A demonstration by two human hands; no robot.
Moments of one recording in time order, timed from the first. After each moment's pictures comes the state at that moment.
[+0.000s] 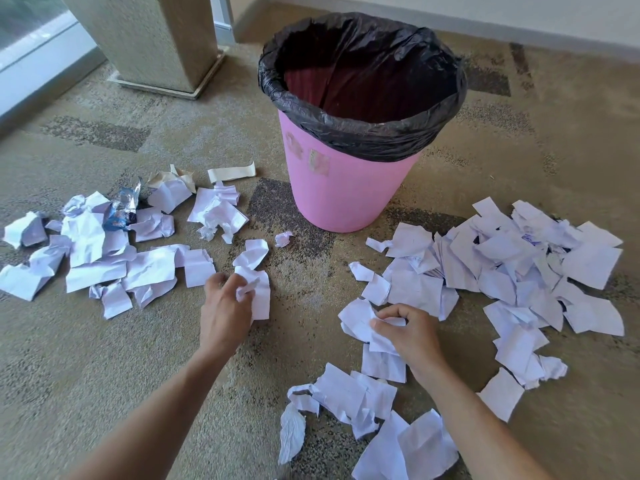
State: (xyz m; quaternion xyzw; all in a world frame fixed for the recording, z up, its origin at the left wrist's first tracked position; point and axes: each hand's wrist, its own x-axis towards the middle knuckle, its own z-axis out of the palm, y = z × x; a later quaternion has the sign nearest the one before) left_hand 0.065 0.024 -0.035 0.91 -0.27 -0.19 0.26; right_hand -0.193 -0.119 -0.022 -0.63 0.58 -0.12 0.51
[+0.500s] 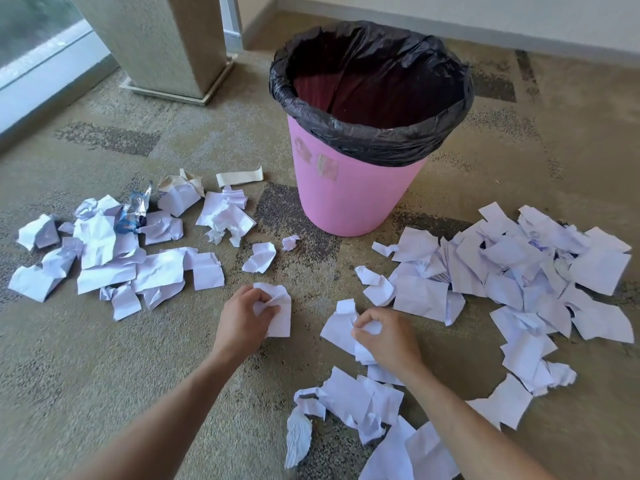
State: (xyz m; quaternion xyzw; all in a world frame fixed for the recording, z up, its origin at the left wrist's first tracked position) left_hand 0.058 0.025 -0.038 0.86 -0.35 -0.21 0.30; right_hand -0.164 -0.104 -0.023 -0.77 0.48 -0.06 0.41
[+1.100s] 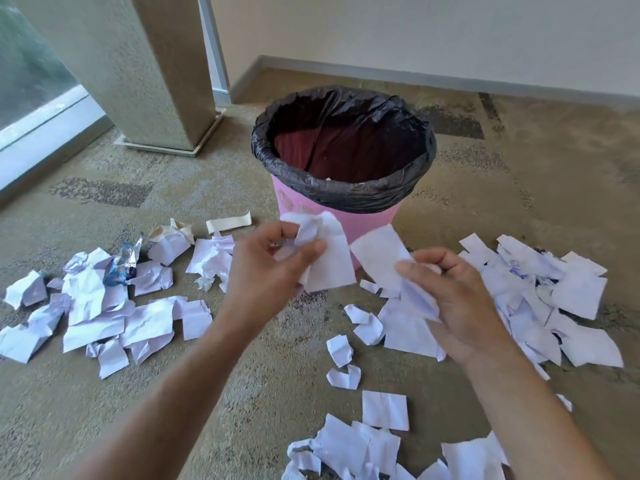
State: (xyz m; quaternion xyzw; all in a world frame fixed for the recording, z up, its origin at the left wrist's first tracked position) left_hand 0.031 -0.058 0.155 0.67 -0.32 -0.29 0.60; right_hand -0.160 -0.155 0.151 -0.47 0.40 -0.35 0.71
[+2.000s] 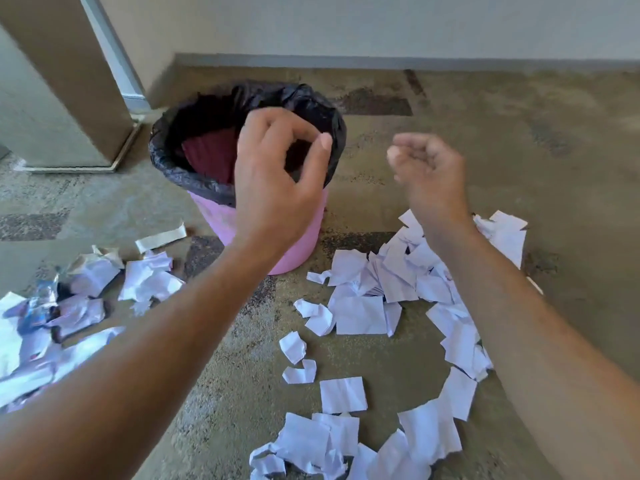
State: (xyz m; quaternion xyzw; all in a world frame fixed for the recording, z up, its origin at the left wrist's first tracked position) left_hand -0.023 -0.172 0.200 0.60 -0.55 0.07 0.58; right_hand -0.186 -0.265 0.178 -0.63 0.45 -0.48 0.42
